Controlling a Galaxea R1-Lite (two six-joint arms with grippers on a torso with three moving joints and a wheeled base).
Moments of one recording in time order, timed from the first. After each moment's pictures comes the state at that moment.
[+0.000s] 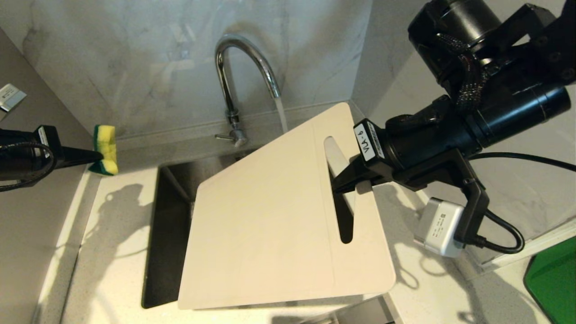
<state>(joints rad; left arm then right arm) 0.10 1.45 -1.18 0.15 -0.41 -0.36 0.49 1.73 -1.93 1.00 0.43 -2.73</state>
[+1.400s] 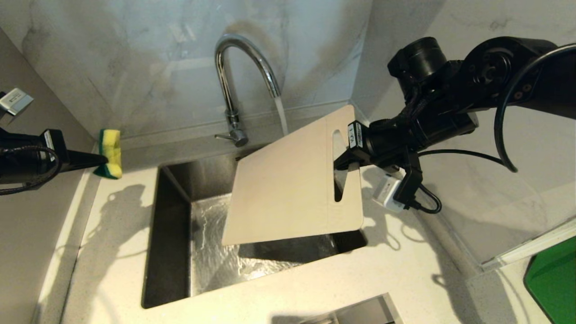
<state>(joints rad) 0.08 1.46 -1.17 0.15 -0.41 -0.36 0.32 1.94 -1.99 0.77 0.43 -2.74</state>
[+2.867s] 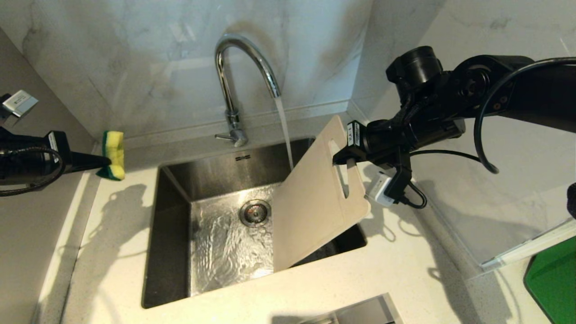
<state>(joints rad) 0.07 1.47 -1.17 0.15 -0.41 -0.36 0.29 1.99 -1.99 0.67 0.44 -2.74</state>
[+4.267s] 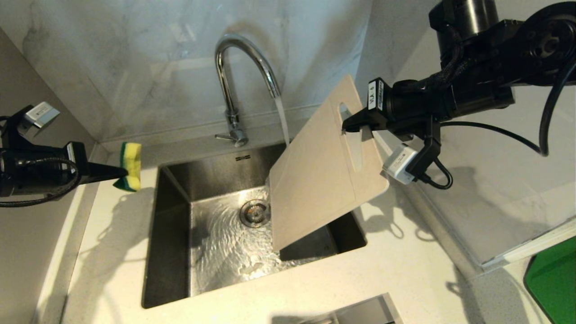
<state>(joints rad) -0.01 1.47 -1.13 0.15 -0.40 -0.38 0.28 1.85 -1.99 0.62 0.48 -2.72</state>
